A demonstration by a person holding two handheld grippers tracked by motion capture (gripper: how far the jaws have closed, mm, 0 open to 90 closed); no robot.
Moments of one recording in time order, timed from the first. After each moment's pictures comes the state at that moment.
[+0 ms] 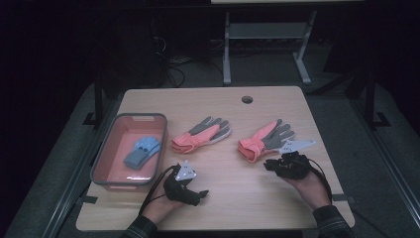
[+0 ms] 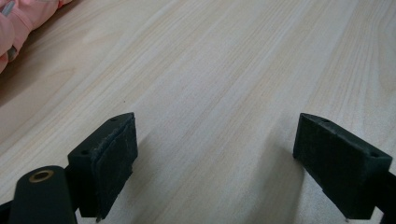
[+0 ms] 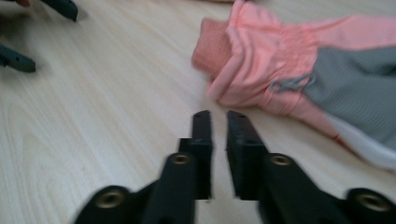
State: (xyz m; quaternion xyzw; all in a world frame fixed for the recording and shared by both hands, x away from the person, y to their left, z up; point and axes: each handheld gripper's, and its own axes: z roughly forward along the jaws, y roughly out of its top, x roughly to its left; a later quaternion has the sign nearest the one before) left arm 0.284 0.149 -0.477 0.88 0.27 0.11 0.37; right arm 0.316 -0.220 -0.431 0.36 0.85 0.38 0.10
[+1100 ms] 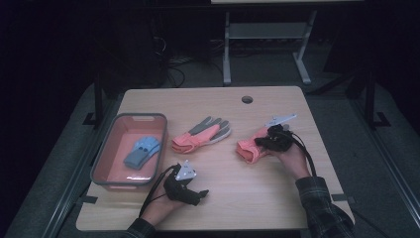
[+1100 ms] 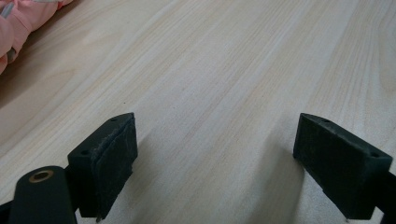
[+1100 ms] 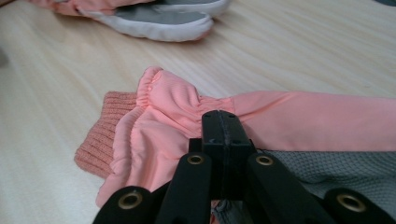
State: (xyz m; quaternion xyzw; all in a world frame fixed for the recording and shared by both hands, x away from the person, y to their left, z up) left arm 0.285 0.148 -0.476 0.88 0.27 0.11 0.37; right arm 0.405 -0.198 -0.440 0.38 0.84 0.37 0.09
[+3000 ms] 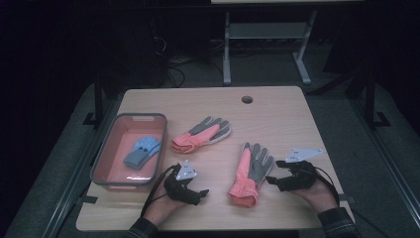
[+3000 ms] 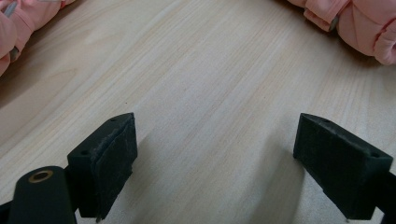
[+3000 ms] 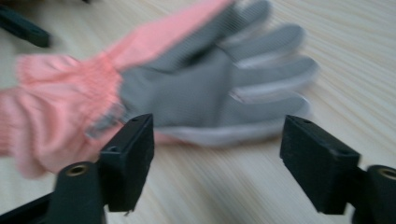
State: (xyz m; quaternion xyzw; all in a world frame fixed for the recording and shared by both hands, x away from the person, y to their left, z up) left arm 0.285 0.147 -0.477 0.88 0.27 0.12 0.37; right arm 0.293 -0.234 -0.441 0.34 0.85 0.39 0.10
